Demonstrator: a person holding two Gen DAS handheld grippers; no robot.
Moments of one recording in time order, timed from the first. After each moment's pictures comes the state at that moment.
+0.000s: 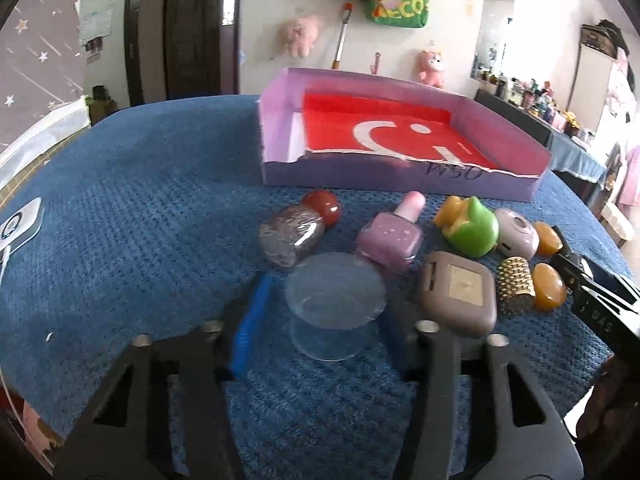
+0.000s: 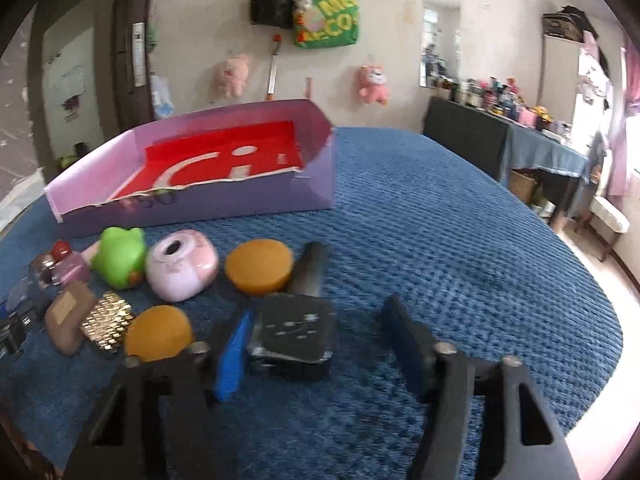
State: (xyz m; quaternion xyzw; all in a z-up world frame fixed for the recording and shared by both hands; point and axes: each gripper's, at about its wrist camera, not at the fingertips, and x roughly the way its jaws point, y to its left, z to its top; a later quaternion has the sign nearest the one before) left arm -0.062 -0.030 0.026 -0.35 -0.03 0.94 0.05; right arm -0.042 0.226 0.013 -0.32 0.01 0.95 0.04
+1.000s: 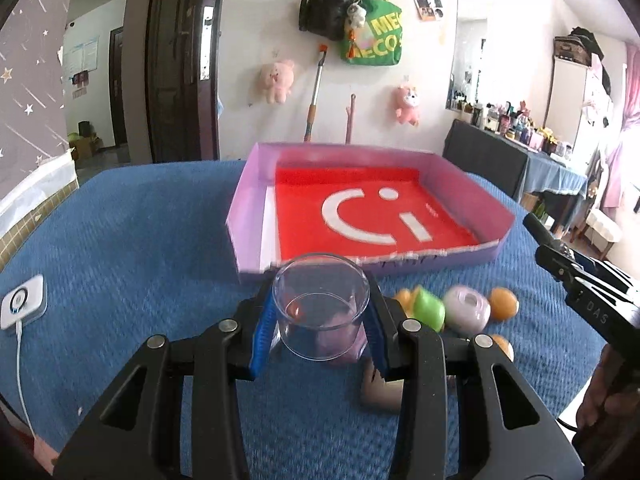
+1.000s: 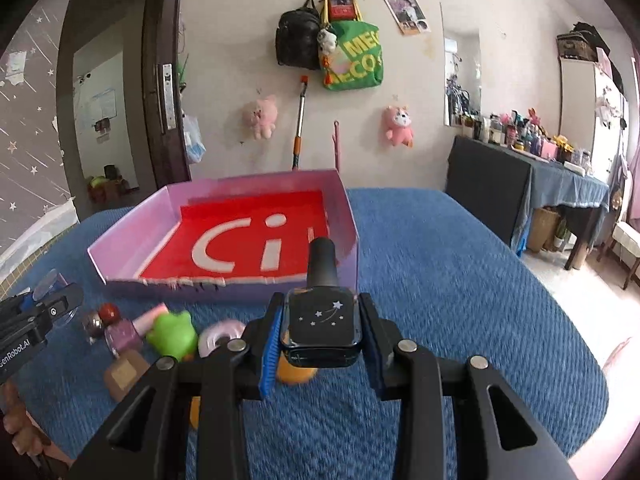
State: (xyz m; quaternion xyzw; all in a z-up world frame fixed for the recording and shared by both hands) left arm -0.079 -0.017 0.092 -0.28 -0.02 0.96 0.08; right arm -0.055 0.228 0.084 -0.26 0.02 0.97 0.00
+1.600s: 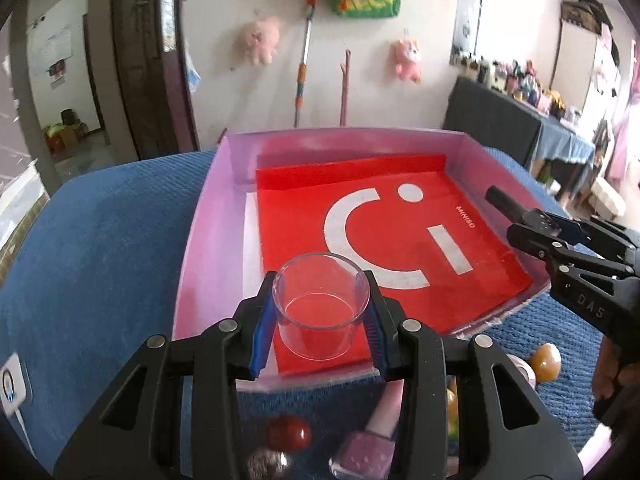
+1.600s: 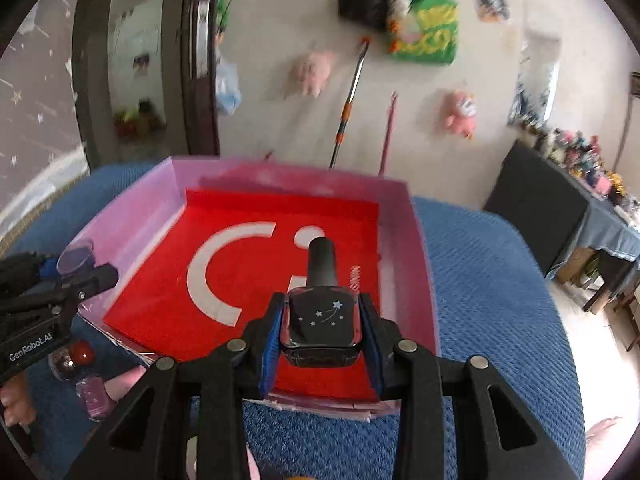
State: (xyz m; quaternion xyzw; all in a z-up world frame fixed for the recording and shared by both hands) left arm -0.201 0.001 0.088 -0.37 0.02 0.92 0.09; right arm -0.208 0.195 0.097 -0.36 -0.06 0.93 -0.08
